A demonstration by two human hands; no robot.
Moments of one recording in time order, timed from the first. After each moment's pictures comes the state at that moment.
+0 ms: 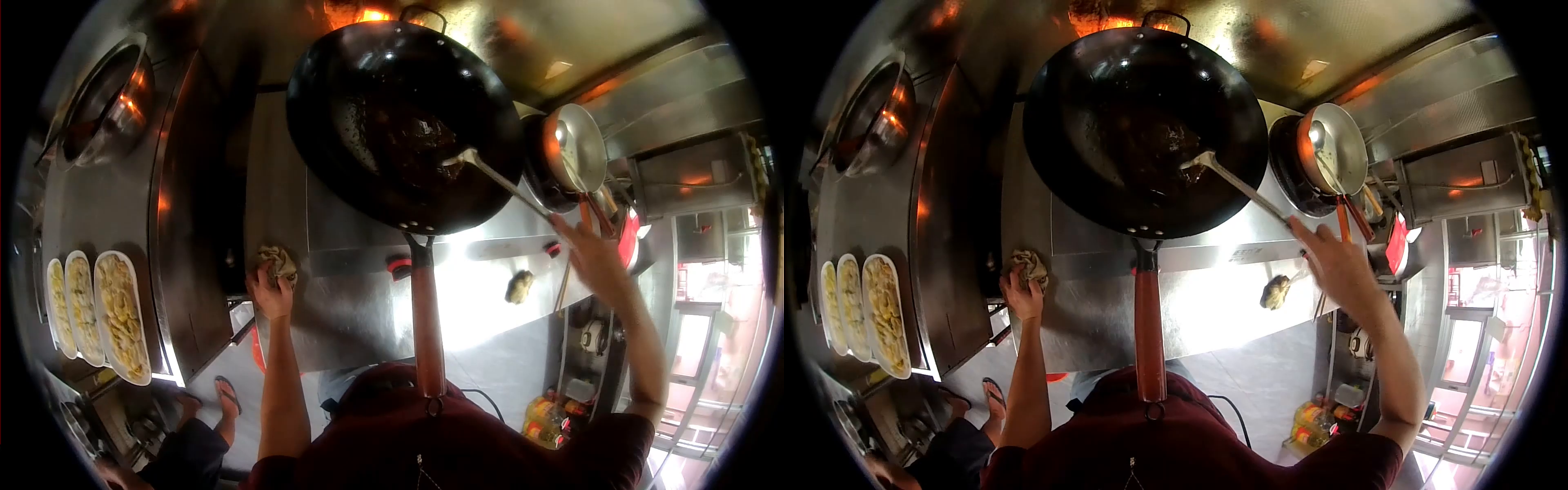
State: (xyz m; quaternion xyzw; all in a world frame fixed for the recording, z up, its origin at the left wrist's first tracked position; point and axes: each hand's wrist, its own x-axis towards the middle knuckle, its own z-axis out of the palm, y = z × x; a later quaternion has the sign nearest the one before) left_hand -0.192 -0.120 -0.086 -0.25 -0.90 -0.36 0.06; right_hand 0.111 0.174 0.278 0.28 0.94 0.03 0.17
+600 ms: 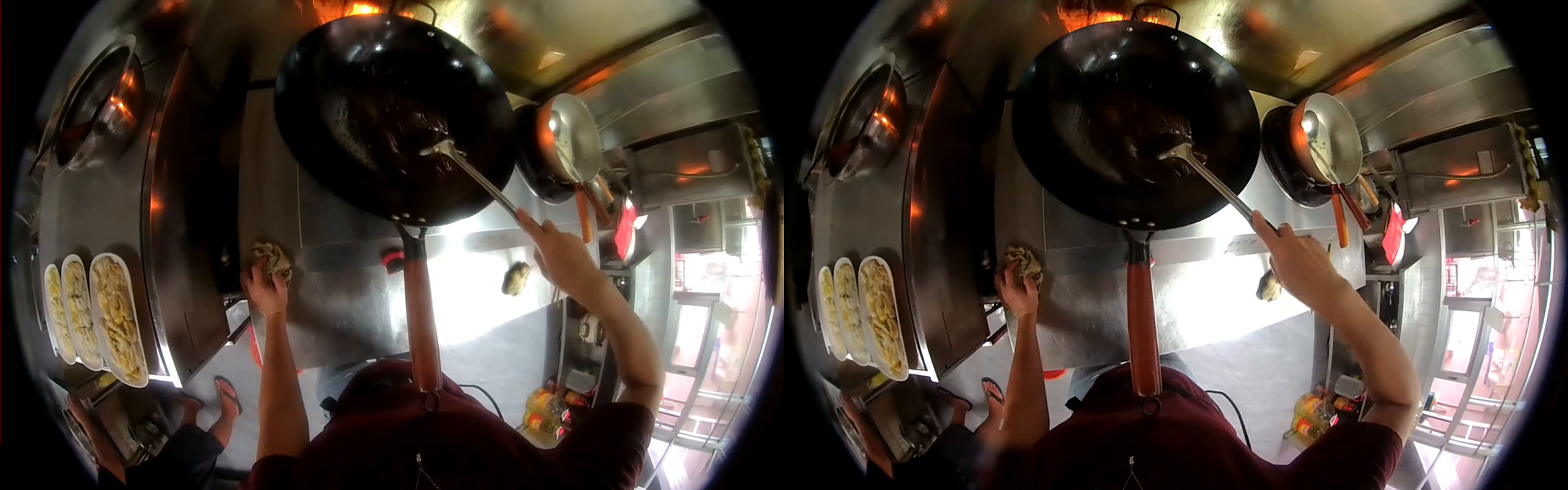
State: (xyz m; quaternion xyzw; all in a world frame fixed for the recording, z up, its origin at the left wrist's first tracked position) left_hand -0.190 -0.120 -0.083 -0.25 -0.89 -0.37 0.06; right_hand 0.096 0.161 0.242 0.29 0.93 0.01 0.22
